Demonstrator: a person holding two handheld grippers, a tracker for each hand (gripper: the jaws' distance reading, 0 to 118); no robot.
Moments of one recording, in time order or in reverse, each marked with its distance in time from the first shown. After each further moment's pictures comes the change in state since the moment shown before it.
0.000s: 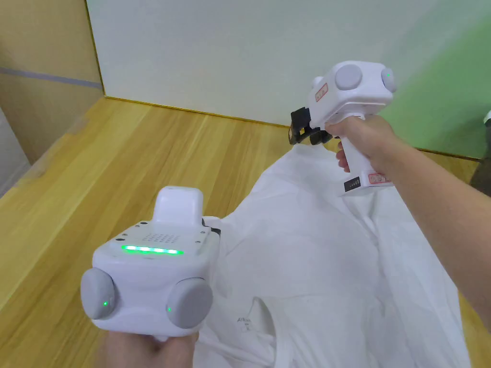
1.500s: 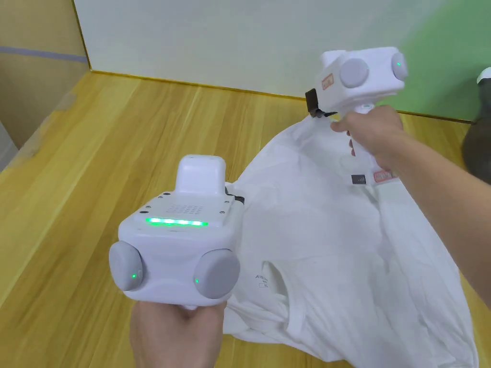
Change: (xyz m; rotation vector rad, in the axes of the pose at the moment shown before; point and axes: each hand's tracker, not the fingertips) left arm -0.003 -0.006 0.009 0.048 -0.093 0.039; right arm -0.010 -0.064 0.044 0.225 -0.138 0.051
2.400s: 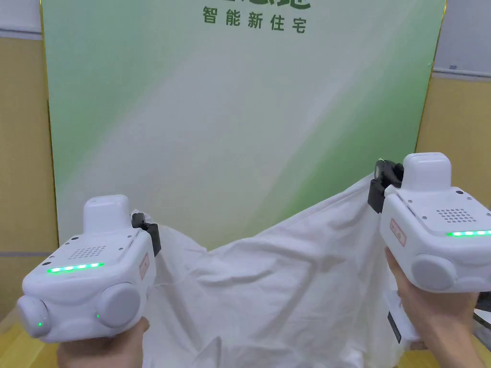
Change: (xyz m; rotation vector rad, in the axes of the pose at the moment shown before) left arm 0.016 0.098 0.209 0.551 -0.030 0.045; right arm 0.033 -0.155 0.462 0.956 -0.489 -0.097
